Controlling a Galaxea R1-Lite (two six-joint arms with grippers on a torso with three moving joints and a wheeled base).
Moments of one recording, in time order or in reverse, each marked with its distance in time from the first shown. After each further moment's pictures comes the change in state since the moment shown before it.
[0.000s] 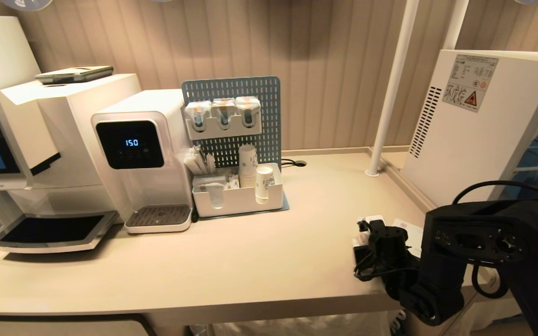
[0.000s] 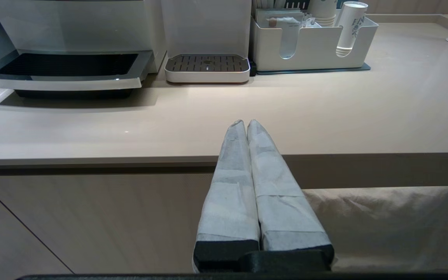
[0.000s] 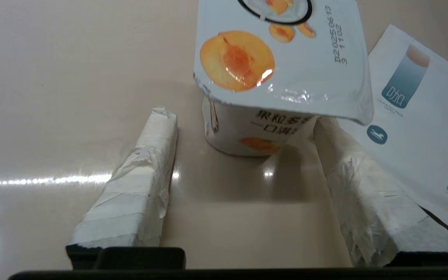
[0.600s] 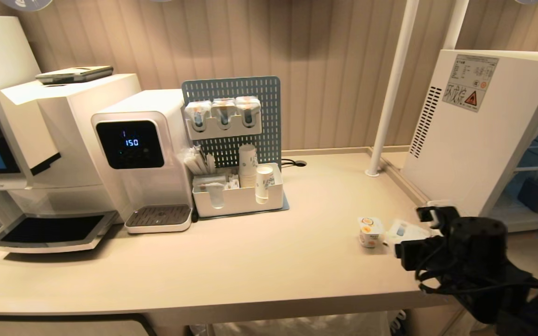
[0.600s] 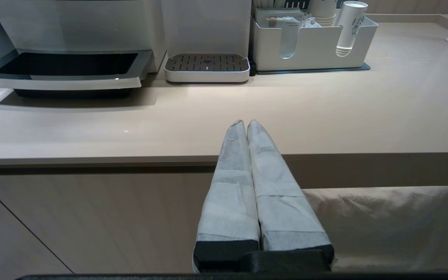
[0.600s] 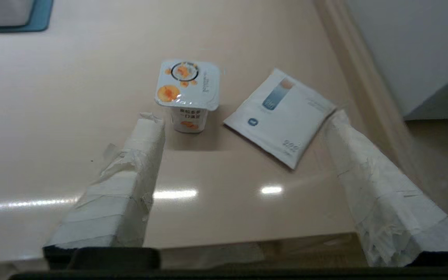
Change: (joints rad) left arm 0.000 0.000 0.001 0.000 0.000 -0.001; right arm 0.004 -0.598 0.440 0.019 0.027 0.026
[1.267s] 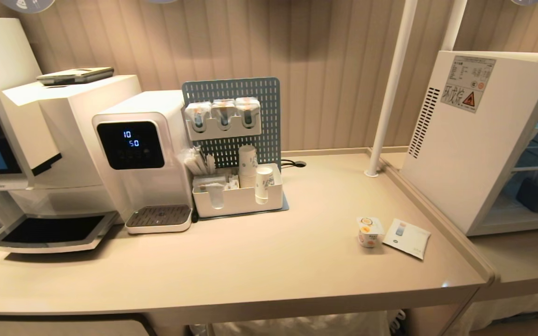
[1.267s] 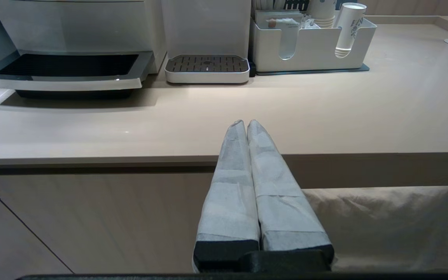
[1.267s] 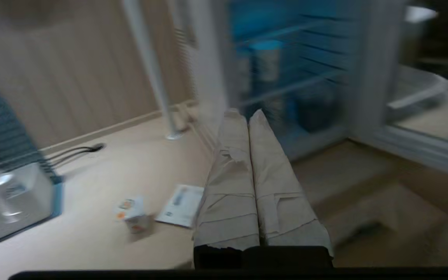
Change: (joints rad) left arm 0.000 0.000 0.000 0.000 0.000 0.001; right arm -0.094 -1.396 -0.324 1.197 -0.164 0.011
